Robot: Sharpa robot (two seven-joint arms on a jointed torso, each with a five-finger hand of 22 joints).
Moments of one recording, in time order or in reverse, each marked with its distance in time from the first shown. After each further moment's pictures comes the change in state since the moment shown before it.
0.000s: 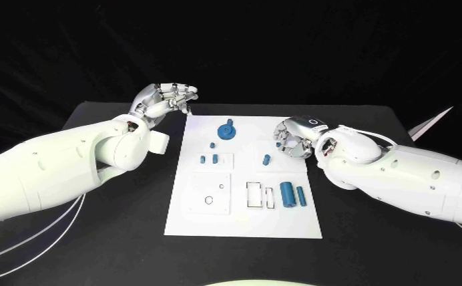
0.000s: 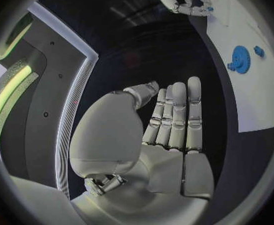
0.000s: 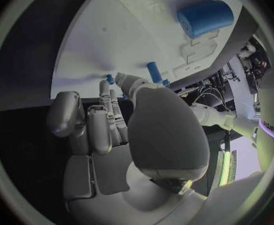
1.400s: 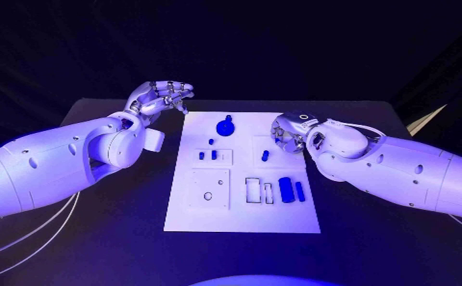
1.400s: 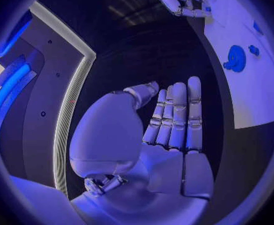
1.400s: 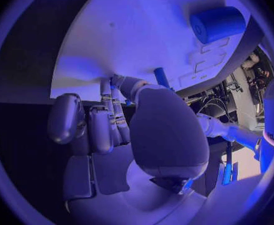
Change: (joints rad) left arm 0.000 -0.021 0.000 0.013 0.005 0.001 -0.028; left_hand 0.000 0.000 0.000 0.000 0.000 -0.023 0.005 0.002 0.000 -0.005 0.005 0.000 -0.005 -0.012 0.002 0.000 -0.001 0.000 0.000 0.000 -0.012 -0.006; right arm -0.002 0.049 0.012 -0.032 -0.106 0.076 -0.070; right_hand -0.033 0.033 0.074 -0.100 -0.005 0.090 -0.015 0.016 0.041 0.059 -0.013 -0.050 -0.013 -0.001 -0.019 0.004 0.000 0.000 0.014 -0.015 0.050 0.000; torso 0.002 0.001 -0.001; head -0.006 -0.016
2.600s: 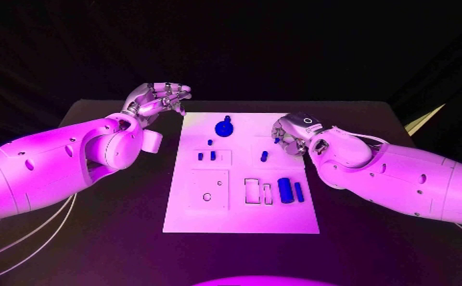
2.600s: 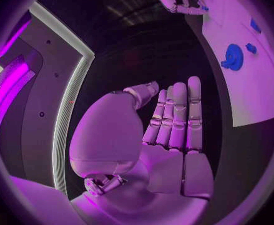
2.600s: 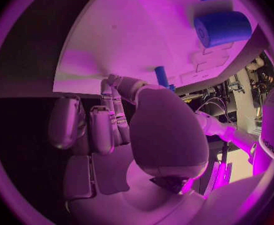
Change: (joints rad) left arm 0.000 -0.005 0.000 -0.002 -0.003 -0.001 -0.015; left_hand 0.000 0.000 0.000 0.000 0.000 -0.007 0.004 0.000 0.000 -0.018 0.000 0.000 -0.002 -0.007 0.007 0.000 -0.001 0.000 0.000 0.000 -0.008 -0.009; right arm -0.020 -0.036 -0.015 0.038 -0.030 -0.145 -0.025; right_hand -0.005 0.005 0.057 -0.073 -0.009 0.021 -0.015 0.011 0.001 0.041 -0.009 -0.043 -0.035 0.009 -0.009 0.000 0.000 0.000 0.007 -0.007 0.055 0.000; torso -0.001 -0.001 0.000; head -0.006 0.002
